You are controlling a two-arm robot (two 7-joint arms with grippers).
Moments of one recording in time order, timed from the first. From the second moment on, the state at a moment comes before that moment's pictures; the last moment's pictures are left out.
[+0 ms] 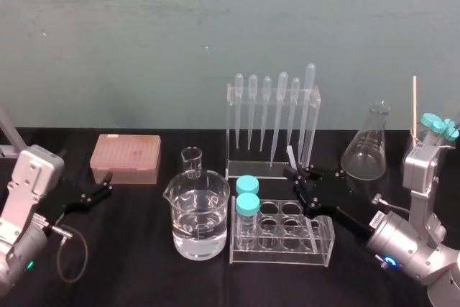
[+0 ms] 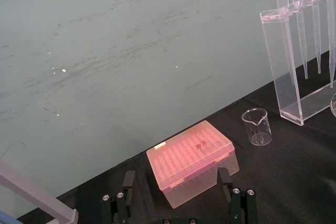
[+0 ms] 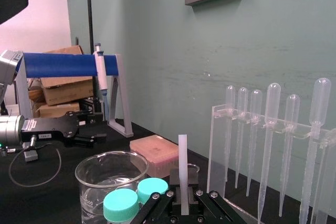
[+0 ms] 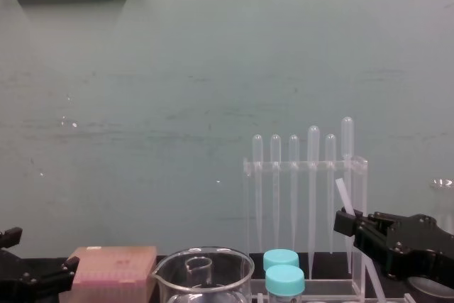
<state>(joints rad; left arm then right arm) -0.20 0.60 0.45 -1.41 -0.25 -0.12 0.03 0.29 0.38 -0.35 -1.22 0.51 -0.33 0.69</state>
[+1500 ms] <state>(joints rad) -0.20 0.60 0.45 -1.41 -0.25 -0.12 0.03 0.29 0.36 -0.33 -1.24 0.50 -0.39 0.66</state>
